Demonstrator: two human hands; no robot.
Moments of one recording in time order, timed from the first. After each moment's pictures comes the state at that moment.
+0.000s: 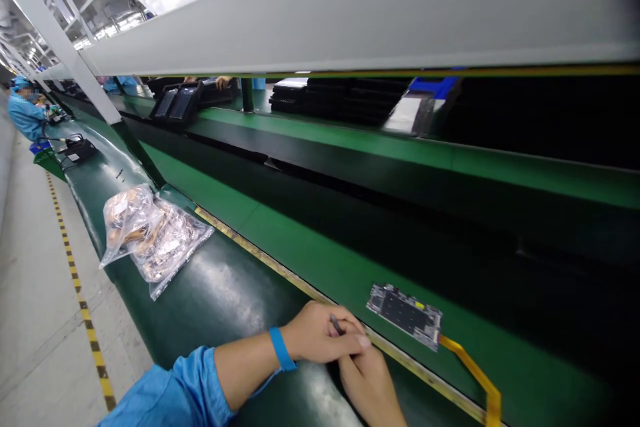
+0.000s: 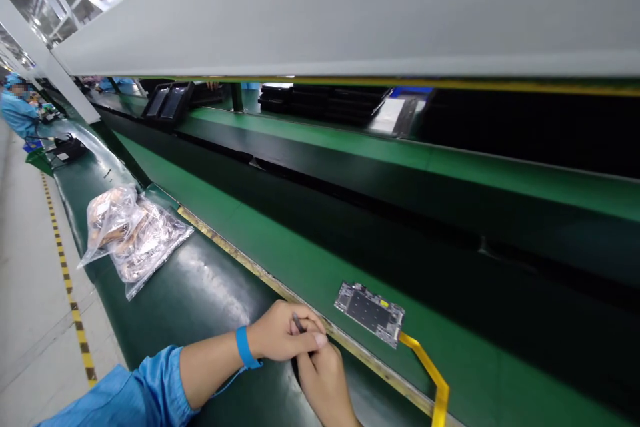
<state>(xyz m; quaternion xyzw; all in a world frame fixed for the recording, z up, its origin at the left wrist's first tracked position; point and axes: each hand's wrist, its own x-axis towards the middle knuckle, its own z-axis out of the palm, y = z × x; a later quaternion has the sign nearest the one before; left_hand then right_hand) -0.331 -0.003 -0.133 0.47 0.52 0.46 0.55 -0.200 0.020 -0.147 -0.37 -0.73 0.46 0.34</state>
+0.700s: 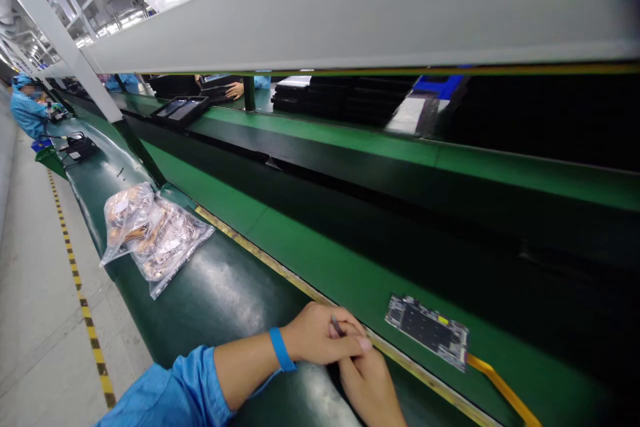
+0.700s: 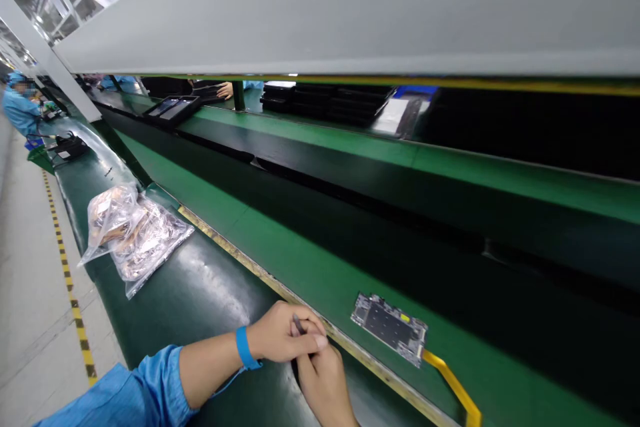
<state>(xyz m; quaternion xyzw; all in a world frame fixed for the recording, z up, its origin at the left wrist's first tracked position) -0.330 -0.004 -0.133 0.47 0.53 0.46 0.53 -0.200 0.020 -0.155 -0.35 -0.74 0.44 0.36</state>
